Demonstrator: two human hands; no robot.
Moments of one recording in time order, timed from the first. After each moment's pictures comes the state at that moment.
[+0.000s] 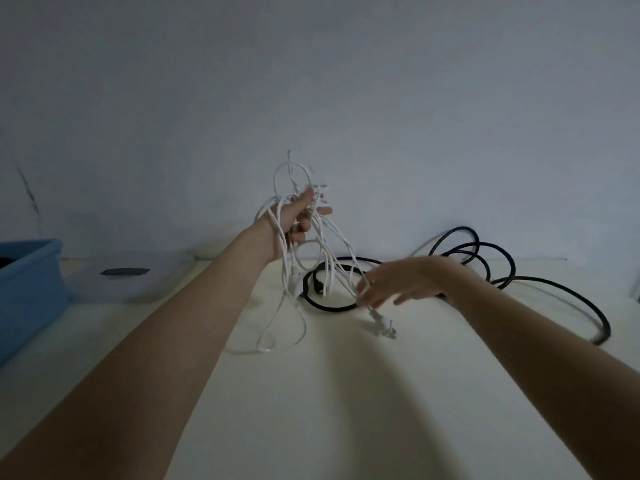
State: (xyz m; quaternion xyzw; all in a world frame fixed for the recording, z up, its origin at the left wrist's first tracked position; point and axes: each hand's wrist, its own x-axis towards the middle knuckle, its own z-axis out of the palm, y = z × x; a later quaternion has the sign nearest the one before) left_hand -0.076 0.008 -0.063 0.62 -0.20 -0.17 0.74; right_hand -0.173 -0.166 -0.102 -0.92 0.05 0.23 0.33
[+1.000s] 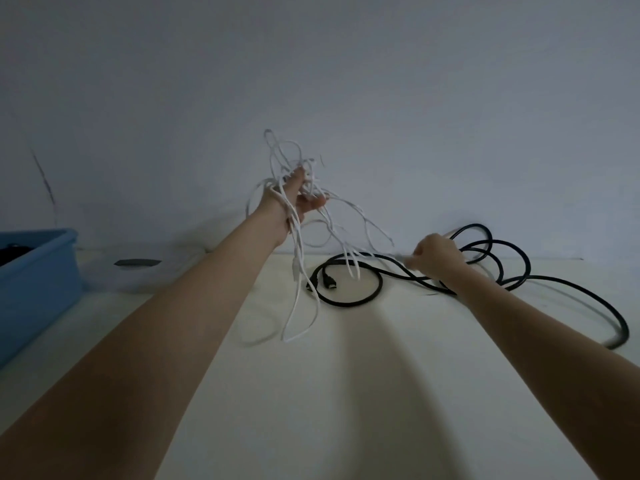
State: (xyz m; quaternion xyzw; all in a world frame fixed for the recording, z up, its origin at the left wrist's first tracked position) left_hand -0.065 0.016 -0.052 0.56 -0.14 -0.10 0.81; right_hand -0.158 -0.198 -0.117 -0.93 0.25 -0.14 0.21
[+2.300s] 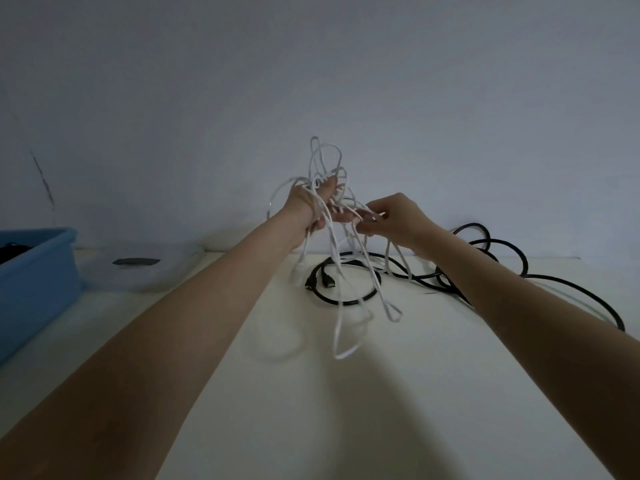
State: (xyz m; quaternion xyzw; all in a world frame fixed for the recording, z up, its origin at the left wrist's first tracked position) left_hand -0.083 -0.012 -0.051 0.70 -0.15 -0.09 0.69; right_hand -0.158 -0.149 -0.064 -0.92 -0.01 -0.20 0.32
